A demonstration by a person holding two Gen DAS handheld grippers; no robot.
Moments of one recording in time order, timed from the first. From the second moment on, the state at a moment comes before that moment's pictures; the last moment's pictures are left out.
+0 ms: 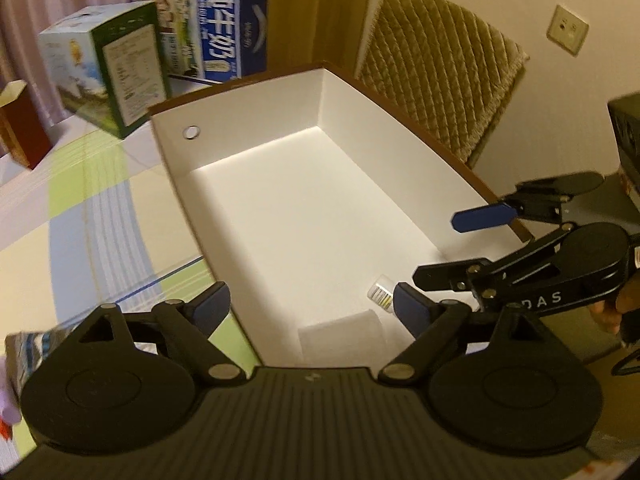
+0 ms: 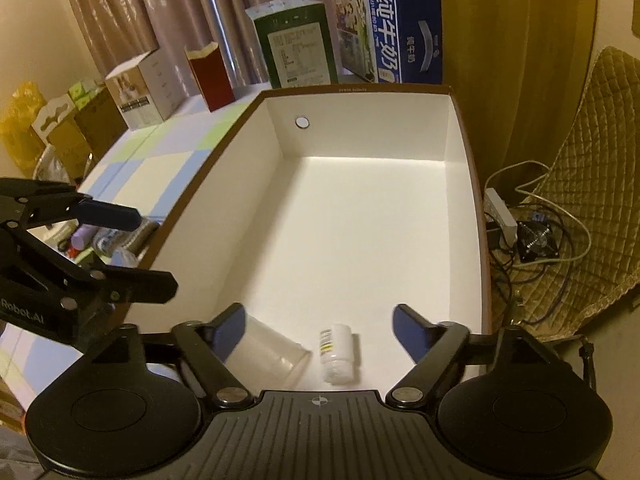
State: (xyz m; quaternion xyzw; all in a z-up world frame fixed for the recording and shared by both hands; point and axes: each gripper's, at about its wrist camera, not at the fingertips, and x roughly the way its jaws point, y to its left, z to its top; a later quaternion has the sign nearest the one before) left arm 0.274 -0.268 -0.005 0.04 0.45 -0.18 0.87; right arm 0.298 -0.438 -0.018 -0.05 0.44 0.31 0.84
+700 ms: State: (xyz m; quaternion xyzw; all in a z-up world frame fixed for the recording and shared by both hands) left arm 0.219 -0.216 0.016 -0.02 0.44 -0.08 0.89; right arm 0.268 -0.429 -0.011 -0.02 0.42 0.32 0.85
